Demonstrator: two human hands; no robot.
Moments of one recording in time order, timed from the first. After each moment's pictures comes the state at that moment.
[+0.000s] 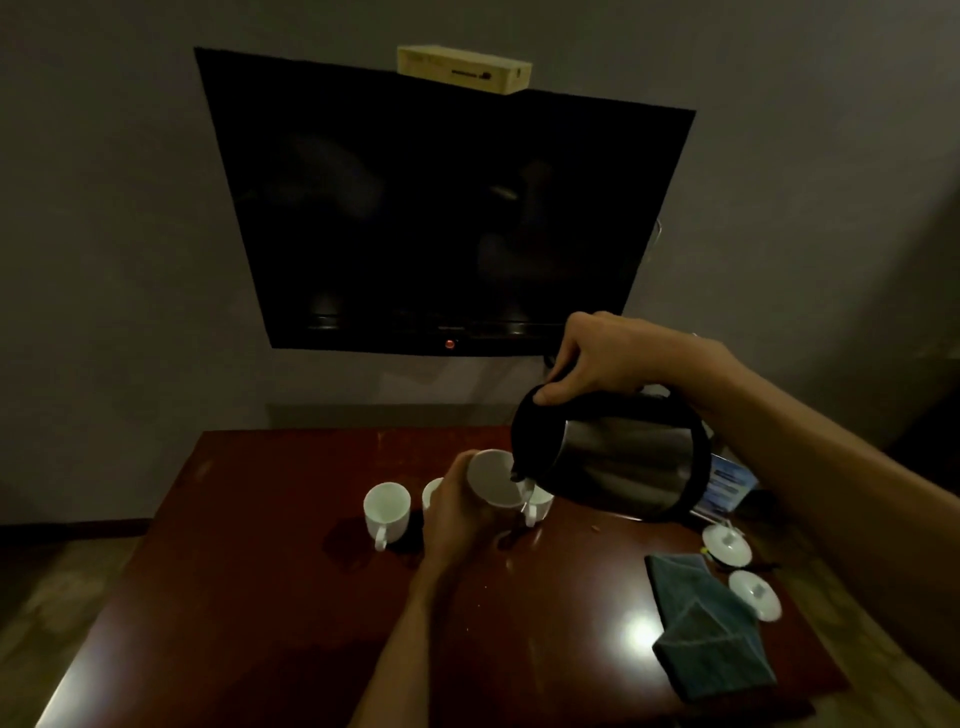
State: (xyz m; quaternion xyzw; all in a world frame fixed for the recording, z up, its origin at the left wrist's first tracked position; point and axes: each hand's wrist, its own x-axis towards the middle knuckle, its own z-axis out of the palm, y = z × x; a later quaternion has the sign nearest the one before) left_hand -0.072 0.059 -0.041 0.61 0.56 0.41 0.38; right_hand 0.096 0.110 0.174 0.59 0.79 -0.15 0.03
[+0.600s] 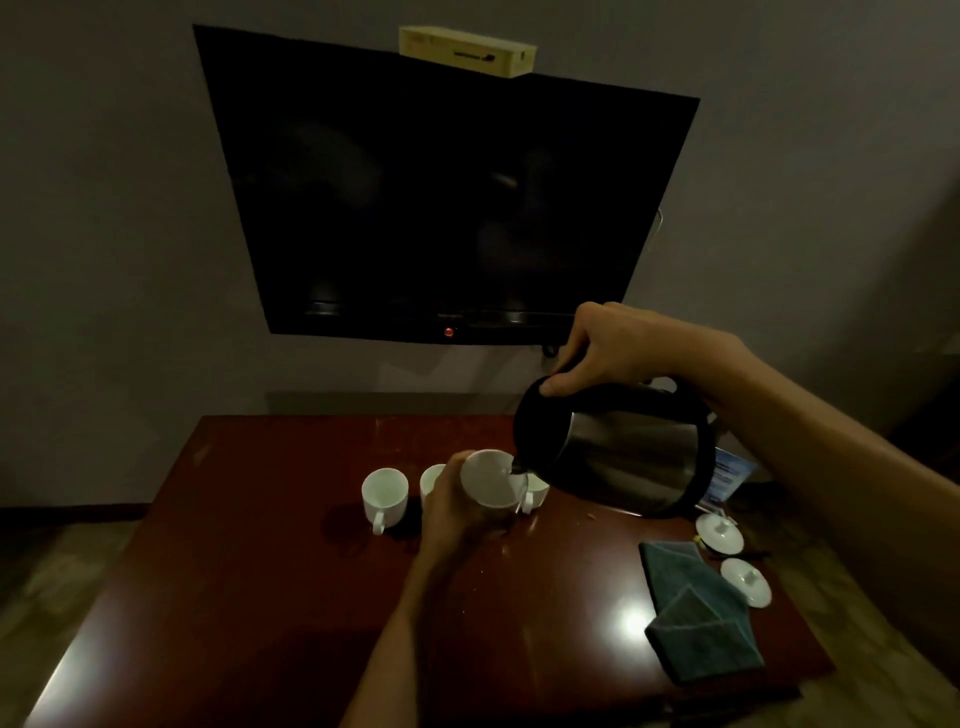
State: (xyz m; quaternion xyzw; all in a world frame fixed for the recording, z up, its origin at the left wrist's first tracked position) left_hand -0.075 0.048 -0.055 0.60 0.53 0.43 0.42; right_hand 0.101 0.102 0.173 0.59 0.79 -0.15 0.02
